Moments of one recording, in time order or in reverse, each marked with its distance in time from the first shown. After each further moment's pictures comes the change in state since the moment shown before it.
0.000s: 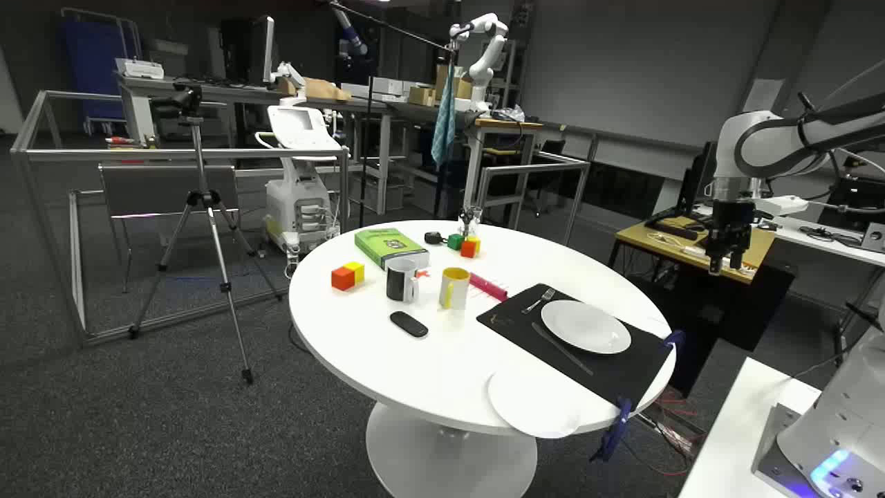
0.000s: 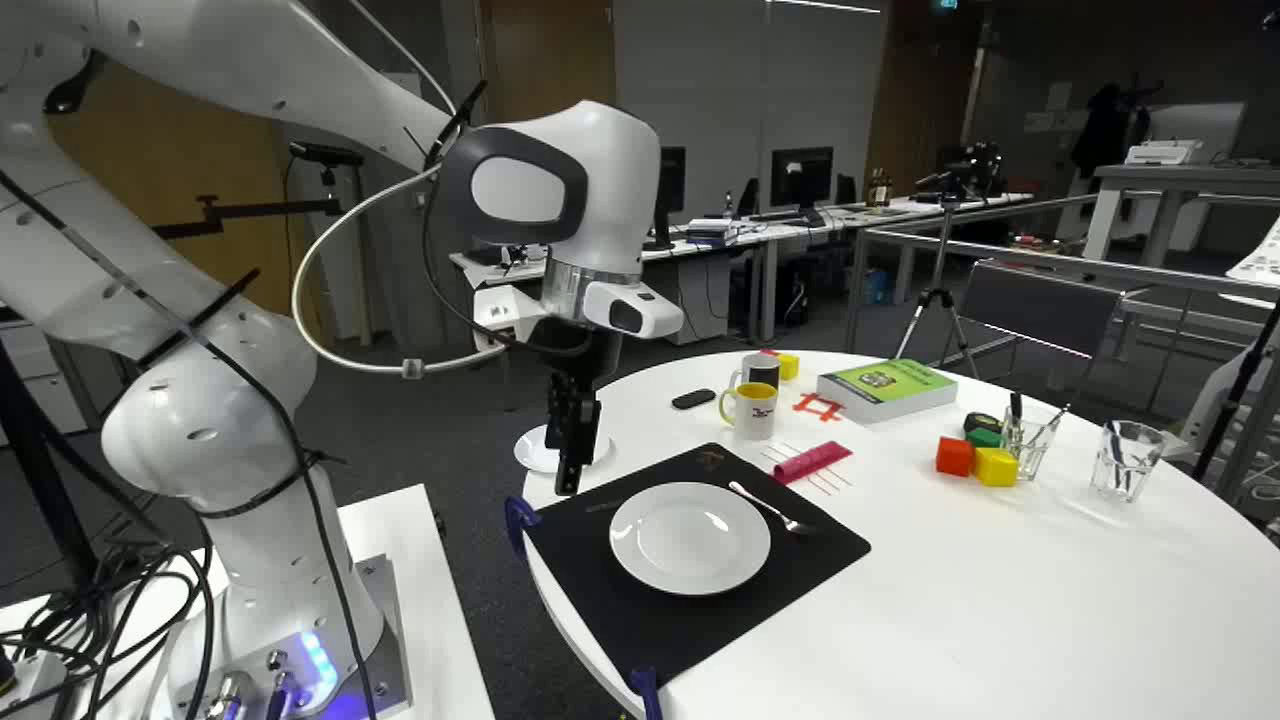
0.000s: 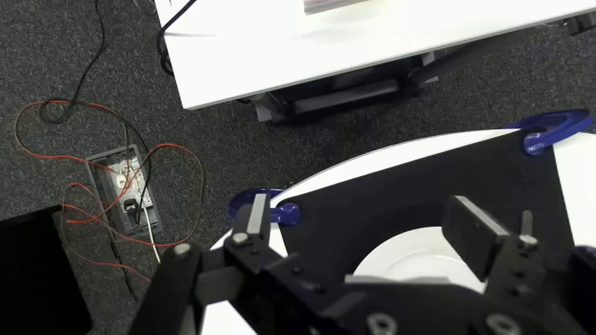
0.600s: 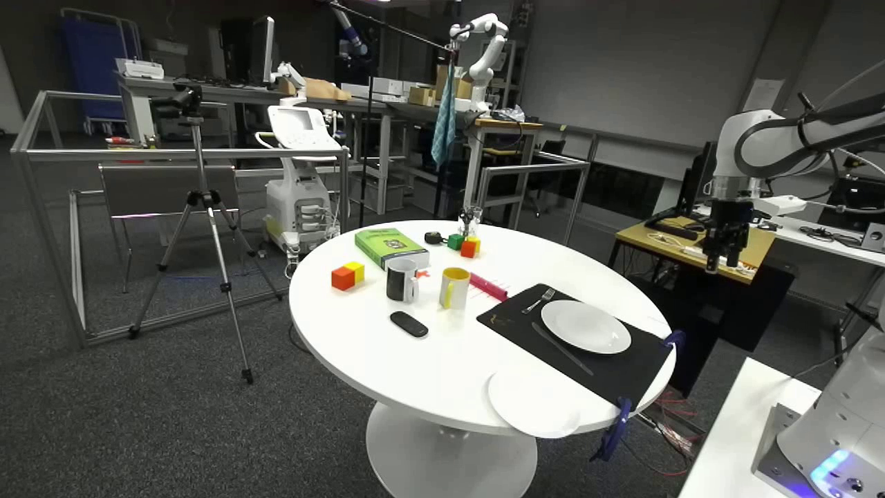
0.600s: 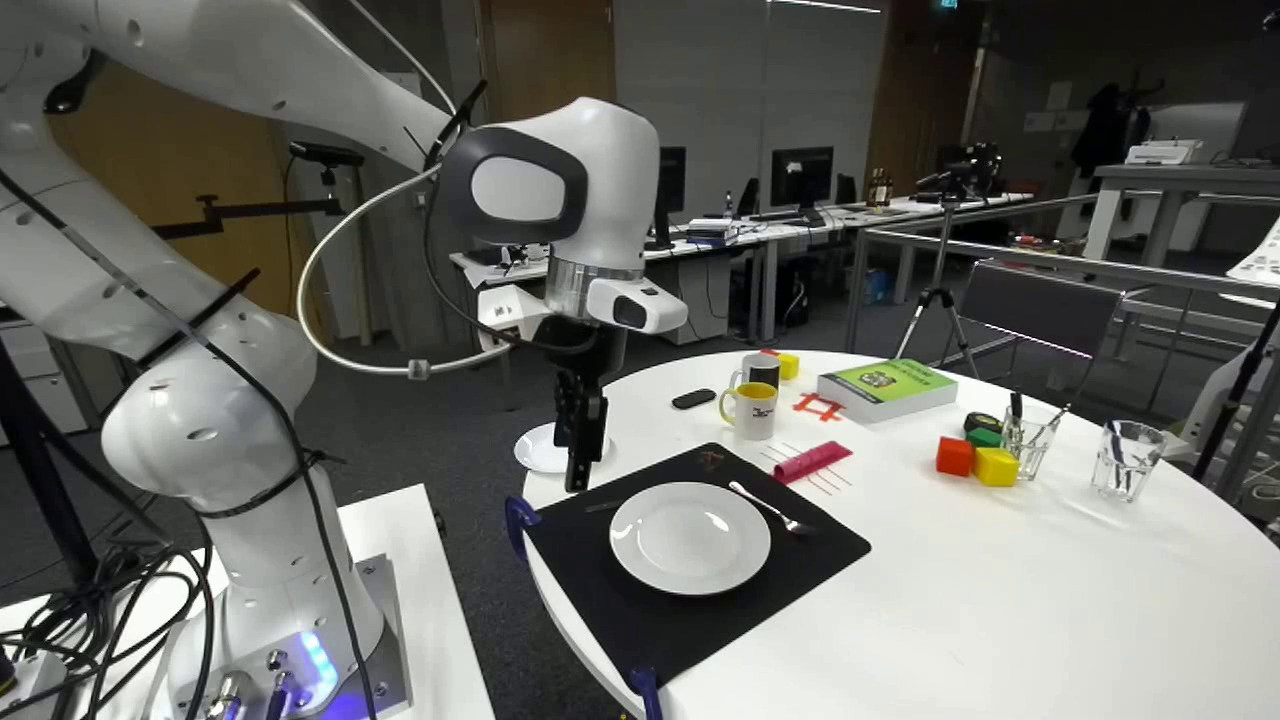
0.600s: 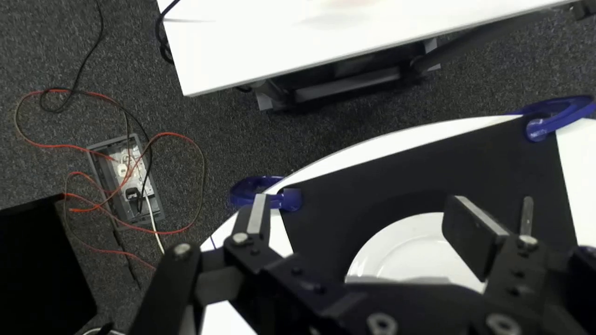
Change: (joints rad) arm 0.000 0.000 0.000 0.000 0.000 0.040 0.003
